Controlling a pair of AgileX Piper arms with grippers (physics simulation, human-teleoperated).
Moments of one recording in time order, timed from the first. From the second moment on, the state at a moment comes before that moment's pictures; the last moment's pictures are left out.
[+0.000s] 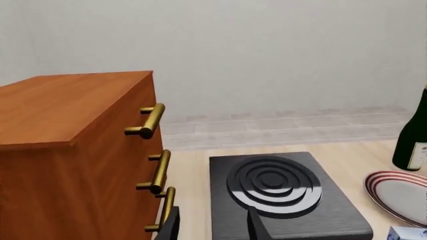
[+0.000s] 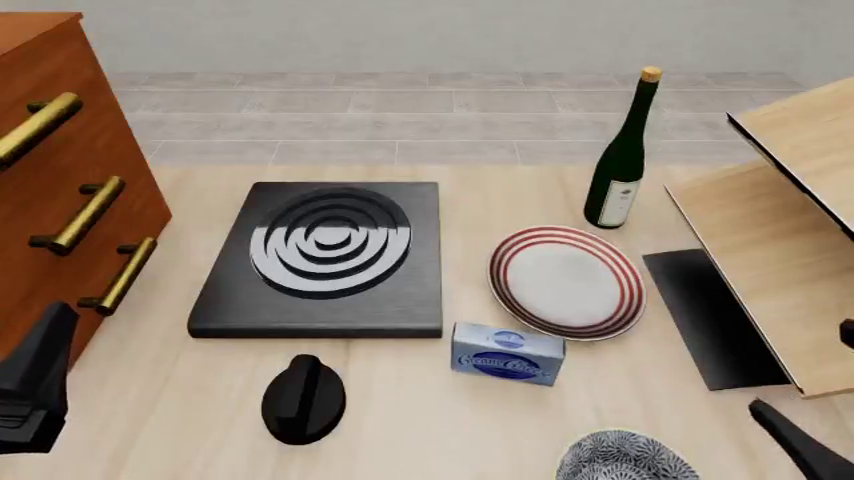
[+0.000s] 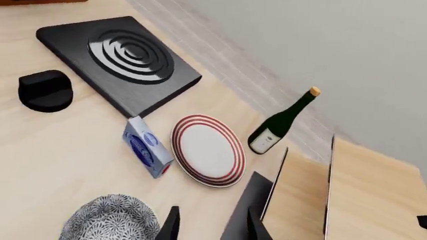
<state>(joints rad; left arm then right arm) -0.04 0.00 -0.02 -0.03 0.04 0.40 0.00 -0.35 0.68 -0.51</state>
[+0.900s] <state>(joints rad) -0.03 0.00 -0.01 -0.05 0.03 0.80 0.09 -0.30 0.87 -0.53</state>
